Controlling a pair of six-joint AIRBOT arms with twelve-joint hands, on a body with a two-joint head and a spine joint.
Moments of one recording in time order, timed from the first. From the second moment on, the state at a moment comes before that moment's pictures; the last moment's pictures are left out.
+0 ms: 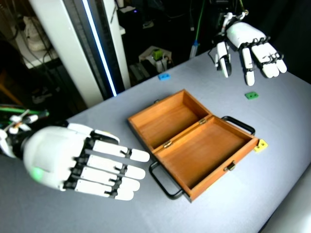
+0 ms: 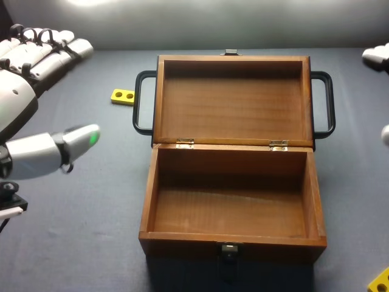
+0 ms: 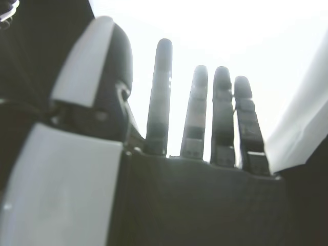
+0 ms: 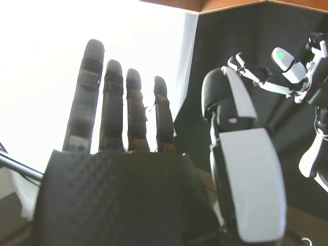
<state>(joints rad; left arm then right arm) 1.07 -0.78 0.90 -0.30 -1.11 1.07 -1.22 -0.87 1.12 0.12 1.21 -0.55</state>
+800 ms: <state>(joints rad) 0.90 -0.92 1.11 -0.24 -0.61 1.07 -1.09 -0.97 1.33 -0.04 0.84 -0.43</state>
